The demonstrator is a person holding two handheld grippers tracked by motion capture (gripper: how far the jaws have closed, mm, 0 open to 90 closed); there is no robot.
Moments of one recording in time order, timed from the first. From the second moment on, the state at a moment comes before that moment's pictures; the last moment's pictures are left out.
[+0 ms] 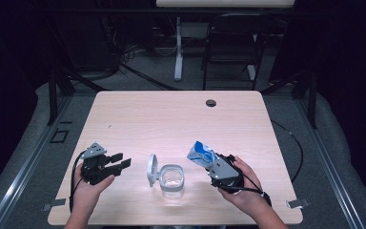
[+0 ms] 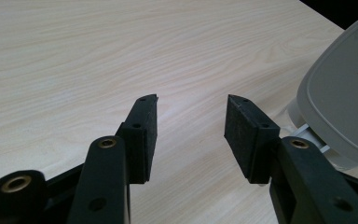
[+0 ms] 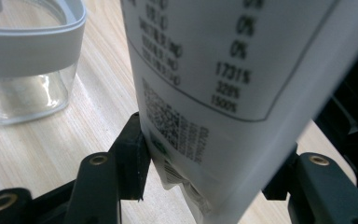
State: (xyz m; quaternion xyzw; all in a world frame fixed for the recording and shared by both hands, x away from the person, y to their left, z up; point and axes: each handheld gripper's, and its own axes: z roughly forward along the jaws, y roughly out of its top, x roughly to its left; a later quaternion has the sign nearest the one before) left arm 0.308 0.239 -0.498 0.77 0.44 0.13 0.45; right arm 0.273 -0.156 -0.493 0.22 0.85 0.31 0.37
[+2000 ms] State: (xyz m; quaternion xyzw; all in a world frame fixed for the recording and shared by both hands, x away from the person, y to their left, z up) left arm 0.307 0.255 -0.496 0.75 0.46 0.13 0.45; right arm 0.279 -0.141 -0.509 0.16 0.87 0.24 0.40
